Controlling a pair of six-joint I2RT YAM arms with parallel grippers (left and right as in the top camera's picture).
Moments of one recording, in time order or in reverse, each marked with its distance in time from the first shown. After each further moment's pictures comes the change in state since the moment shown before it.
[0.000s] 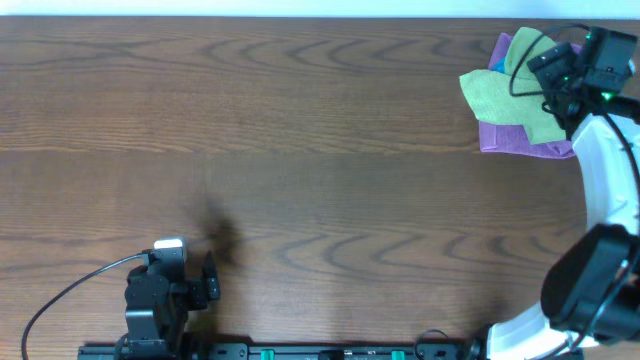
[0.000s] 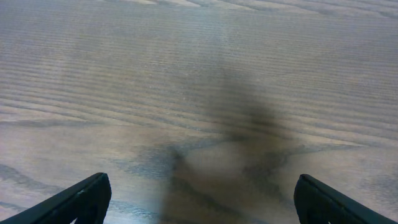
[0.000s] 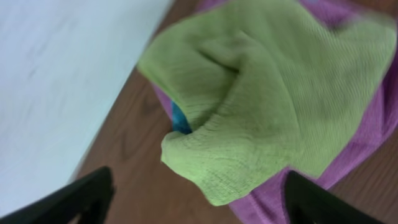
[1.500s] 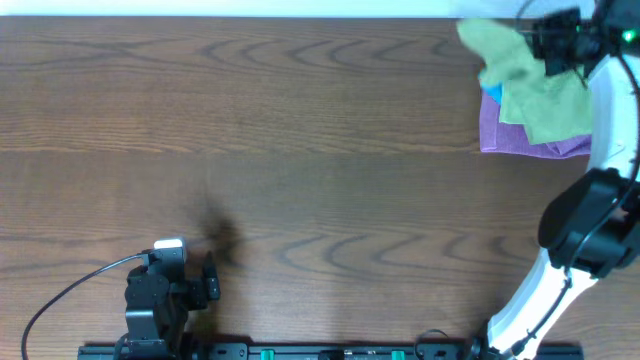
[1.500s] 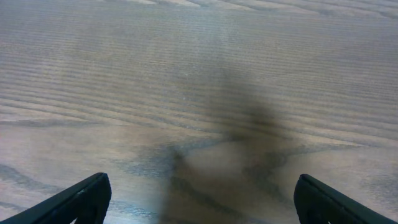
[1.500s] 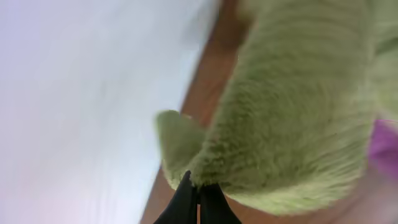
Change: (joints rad) left arm 0.000 0.000 0.000 0.000 0.000 0.000; right arm 0.011 0.342 0.650 -0.330 -0.468 0.112
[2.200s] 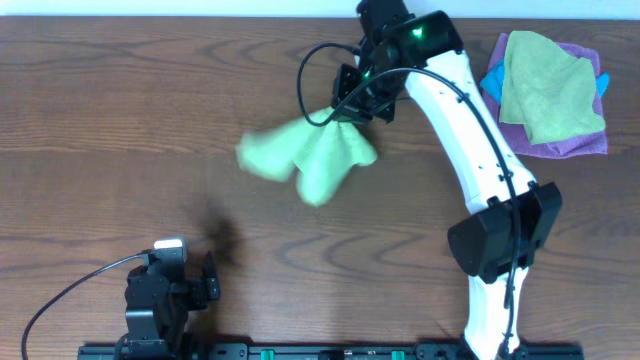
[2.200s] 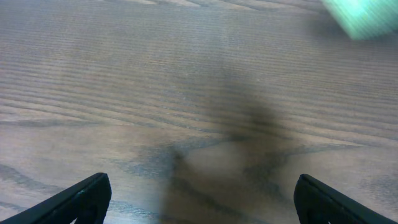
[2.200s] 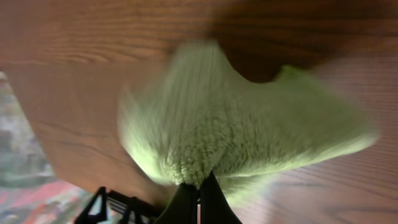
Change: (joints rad) left arm 0.000 0.000 0.000 0.000 0.000 0.000; right arm 0.681 0.000 0.124 -0.615 0.007 -0.438
